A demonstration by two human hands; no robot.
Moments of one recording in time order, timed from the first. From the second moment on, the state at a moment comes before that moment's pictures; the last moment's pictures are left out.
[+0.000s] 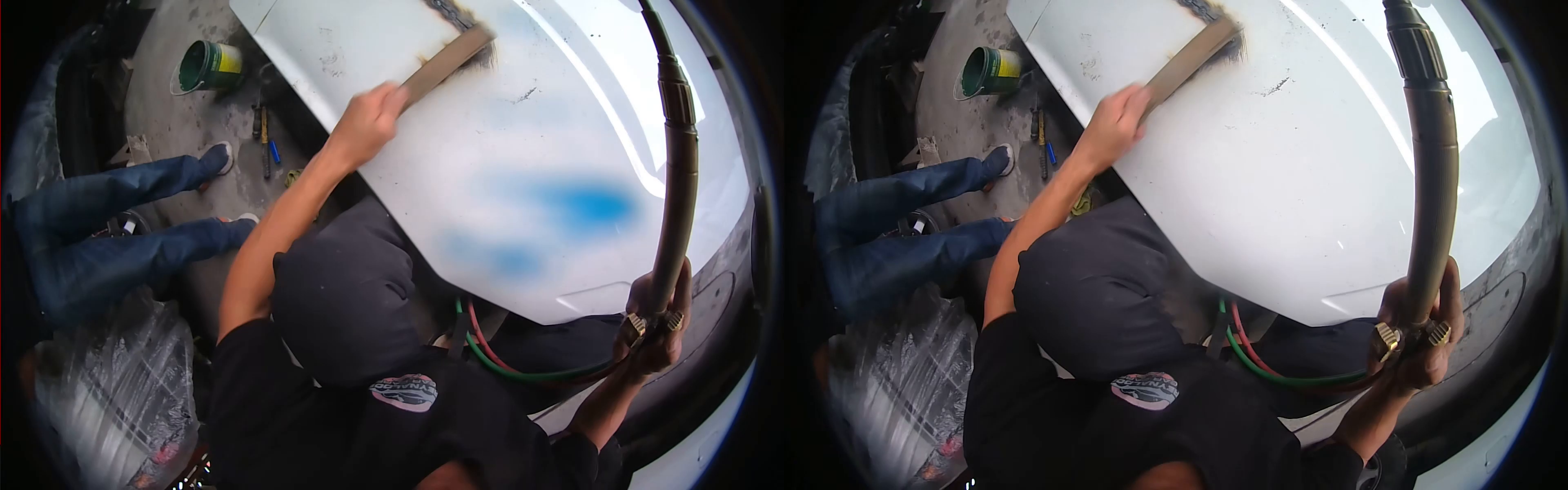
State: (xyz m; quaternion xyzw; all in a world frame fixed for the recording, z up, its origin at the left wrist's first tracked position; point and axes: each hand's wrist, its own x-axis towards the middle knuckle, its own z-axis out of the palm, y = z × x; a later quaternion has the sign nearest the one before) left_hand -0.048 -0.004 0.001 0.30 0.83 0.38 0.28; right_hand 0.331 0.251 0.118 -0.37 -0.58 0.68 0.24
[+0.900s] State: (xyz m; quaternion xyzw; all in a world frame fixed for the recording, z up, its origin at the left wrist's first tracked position) left_hand 0.083 -0.269 -0.112 0.22 0.87 0.42 0.16; right_hand 0.310 0.251 0.119 -0.26 -0.55 0.77 0.20
